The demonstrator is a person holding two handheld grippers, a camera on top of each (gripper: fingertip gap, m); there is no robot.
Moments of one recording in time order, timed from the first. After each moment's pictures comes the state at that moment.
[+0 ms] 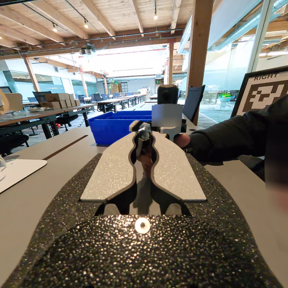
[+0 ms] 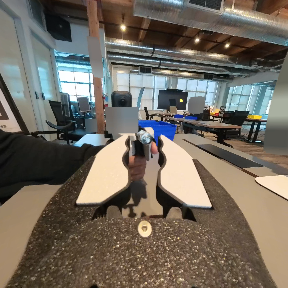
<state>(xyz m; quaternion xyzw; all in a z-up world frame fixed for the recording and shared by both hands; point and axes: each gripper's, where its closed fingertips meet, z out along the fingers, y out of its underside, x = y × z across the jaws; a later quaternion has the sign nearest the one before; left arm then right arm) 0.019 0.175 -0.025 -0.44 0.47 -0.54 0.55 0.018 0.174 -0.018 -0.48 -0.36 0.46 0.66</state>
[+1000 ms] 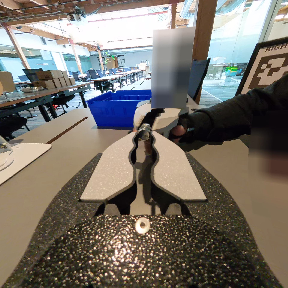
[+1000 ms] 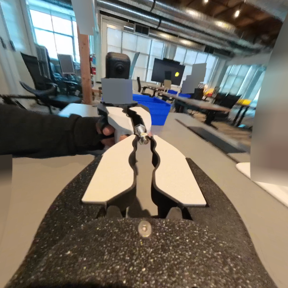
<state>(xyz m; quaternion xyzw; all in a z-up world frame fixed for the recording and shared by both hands) 0.009 0.181 -0.041 -0.47 0.52 -0.49 0.52 0.012 0.181 -0.037 -0.52 -0.42 0.36 0.65</state>
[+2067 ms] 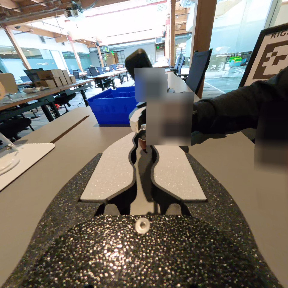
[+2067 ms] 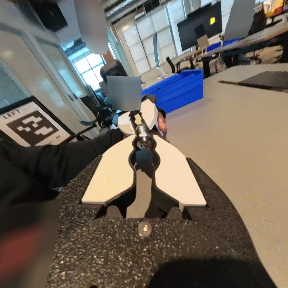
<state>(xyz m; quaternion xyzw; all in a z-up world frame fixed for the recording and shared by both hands) 0.007 0.180 -0.044 -0.47 0.53 -0.47 0.52 0.007 0.180 -0.042 -0.62 -0.33 0.55 0.45</state>
